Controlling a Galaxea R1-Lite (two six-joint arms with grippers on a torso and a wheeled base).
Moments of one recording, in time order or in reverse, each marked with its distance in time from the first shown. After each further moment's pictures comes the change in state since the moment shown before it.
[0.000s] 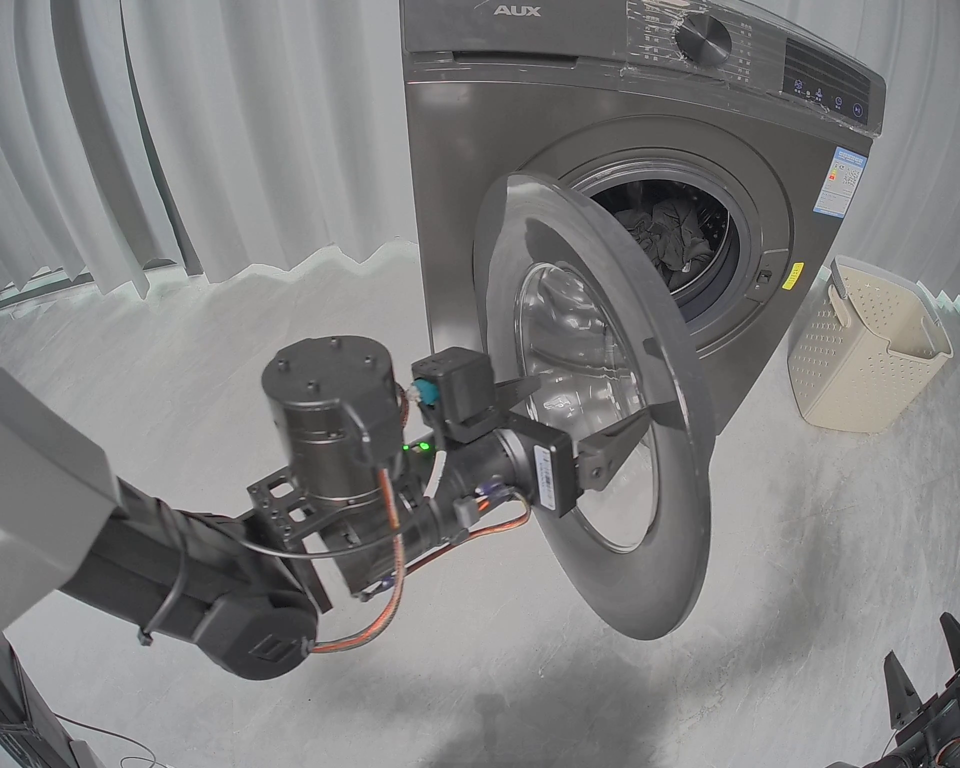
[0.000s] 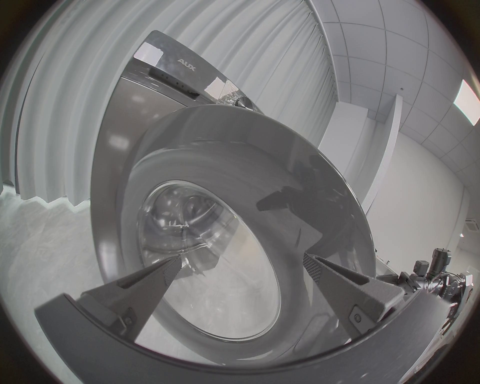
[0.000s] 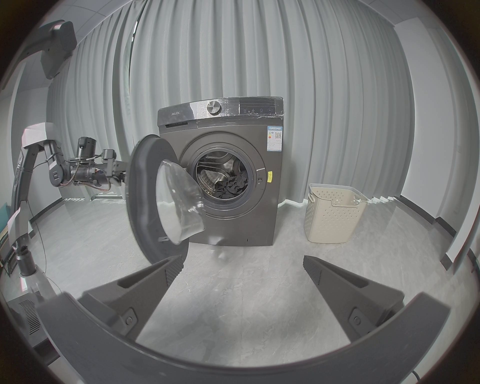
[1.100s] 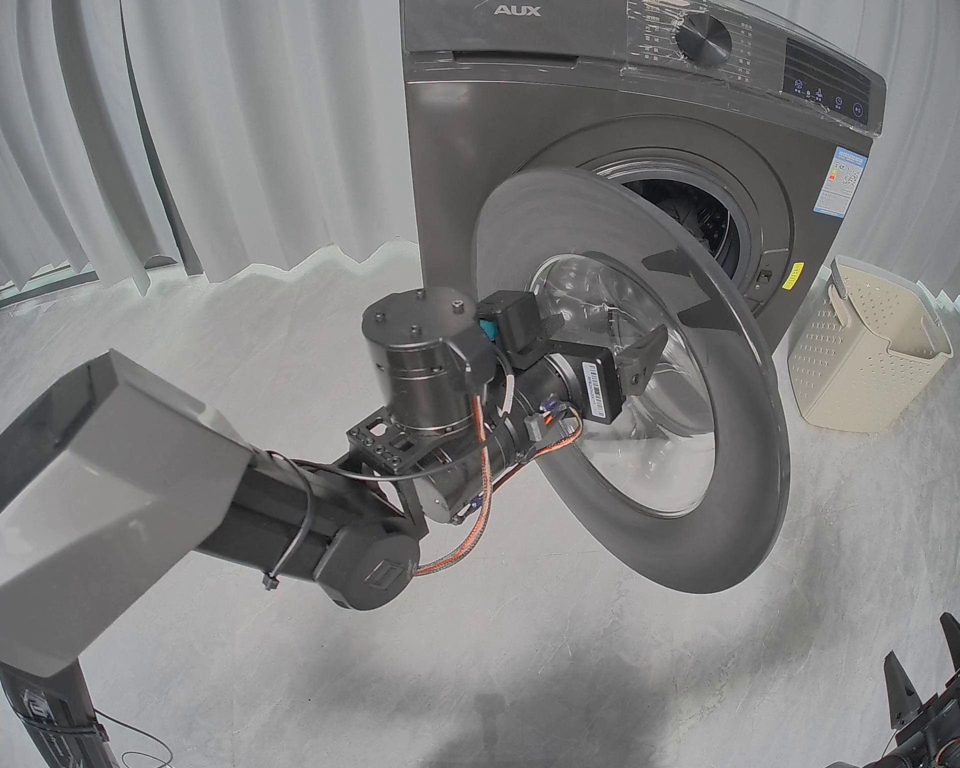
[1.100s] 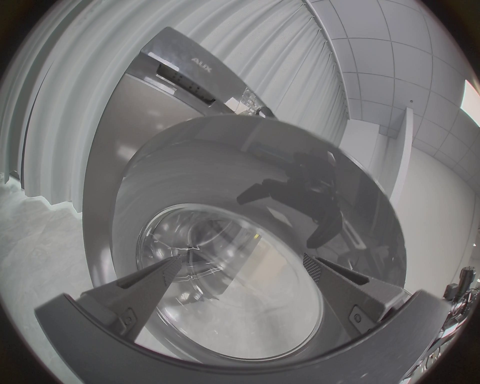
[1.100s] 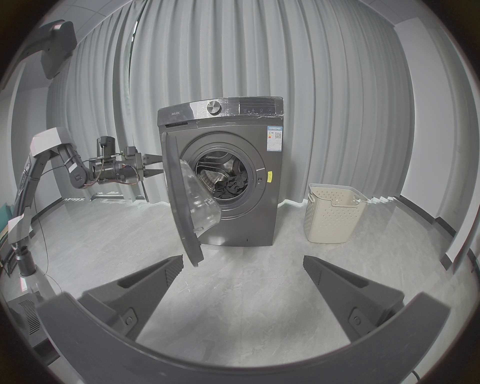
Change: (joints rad) left arm 0.020 0.212 -0.349 0.003 0.078 -0.040; right arm -0.001 0.000 0.000 0.000 0.000 0.000
